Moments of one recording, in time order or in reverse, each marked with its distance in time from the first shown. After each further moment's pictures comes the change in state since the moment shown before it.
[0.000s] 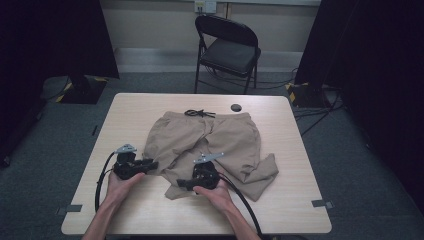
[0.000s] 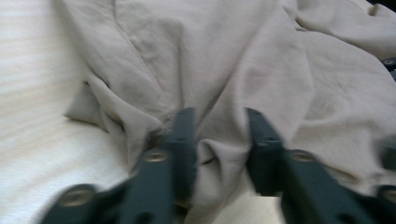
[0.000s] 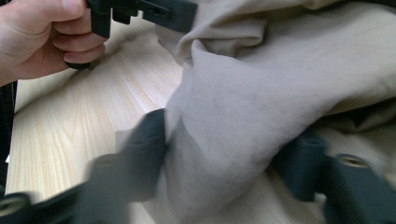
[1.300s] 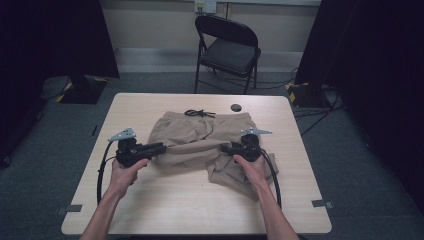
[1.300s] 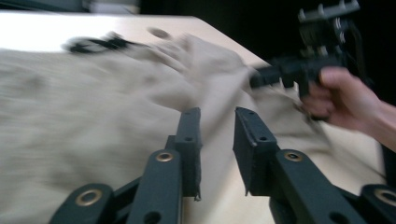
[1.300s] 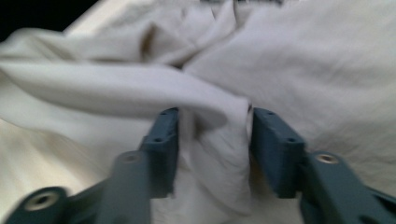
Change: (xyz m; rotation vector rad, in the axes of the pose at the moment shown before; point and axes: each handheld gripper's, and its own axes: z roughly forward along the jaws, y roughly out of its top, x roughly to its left) left arm -0.039 0.054 -0.017 -0.189 -0.211 0.075; right arm -0.102 0.025 -0.102 -0.184 -0.283 0.176
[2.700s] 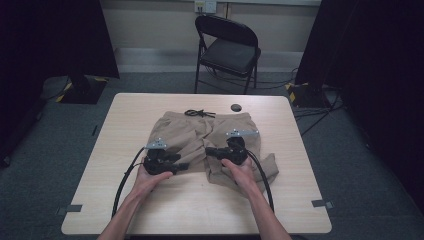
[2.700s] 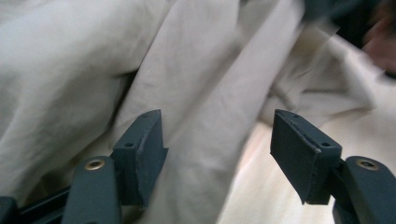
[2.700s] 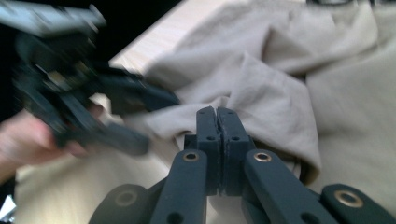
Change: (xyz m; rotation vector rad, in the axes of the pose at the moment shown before) left arm -0.002 -0.035 0.075 0.184 0.019 0.033; right arm 0.047 0.006 0.010 0.013 0.249 -0.063
